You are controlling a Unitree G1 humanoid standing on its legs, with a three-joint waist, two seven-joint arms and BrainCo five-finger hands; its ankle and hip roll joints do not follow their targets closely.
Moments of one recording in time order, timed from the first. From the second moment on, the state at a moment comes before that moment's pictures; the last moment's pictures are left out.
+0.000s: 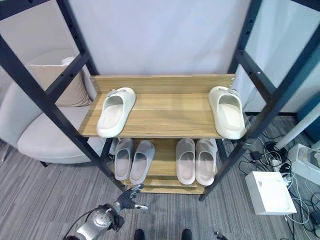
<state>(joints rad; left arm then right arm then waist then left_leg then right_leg) -0.15 0.30 -0.74 0.57 -0.07 -0.13 -0.04 0.13 -0.34 0.26 1.11 -0.04 -0.09 -0.10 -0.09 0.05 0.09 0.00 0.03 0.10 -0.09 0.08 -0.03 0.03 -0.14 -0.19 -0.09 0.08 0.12</state>
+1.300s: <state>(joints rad) -0.57 0.70 -0.38 -0.09 0.20 -0.24 0.26 0.18 -0.37 0.25 1.10 -0.04 -0.09 -0.09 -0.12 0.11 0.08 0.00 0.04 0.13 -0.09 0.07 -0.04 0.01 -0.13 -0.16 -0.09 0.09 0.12</state>
